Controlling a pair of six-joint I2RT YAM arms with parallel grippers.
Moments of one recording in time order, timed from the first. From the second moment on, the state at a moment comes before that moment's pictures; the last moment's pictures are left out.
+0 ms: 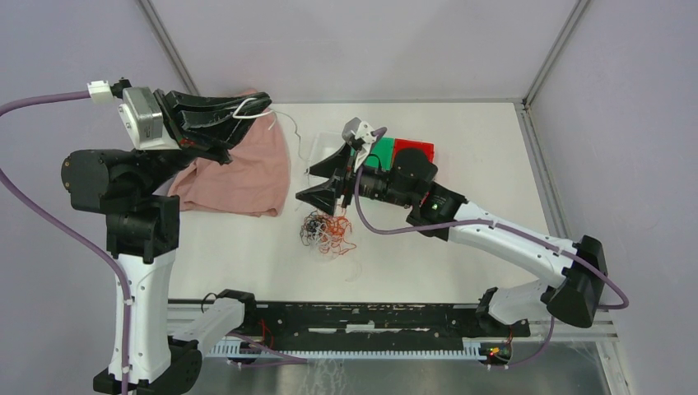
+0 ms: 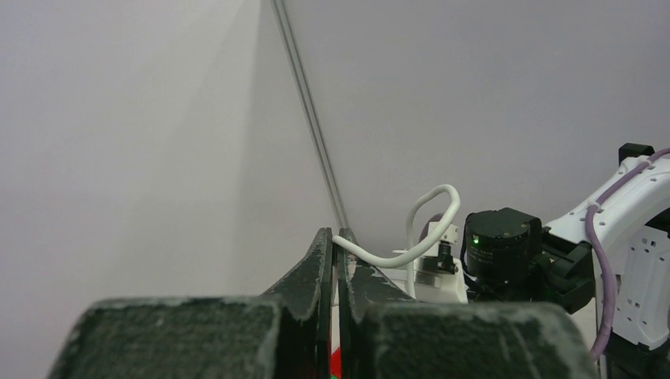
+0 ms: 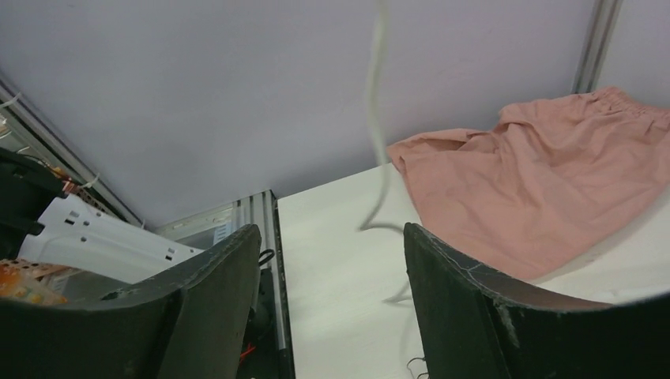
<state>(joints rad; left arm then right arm) -0.16 0.98 1.62 0.05 0.85 -0.26 0.99 1.34 1.18 0.30 -0.35 0.28</state>
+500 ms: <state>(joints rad) -0.16 0.96 1.59 0.06 0.85 -0.26 0.99 1.45 1.28 0.28 -0.23 0.28</state>
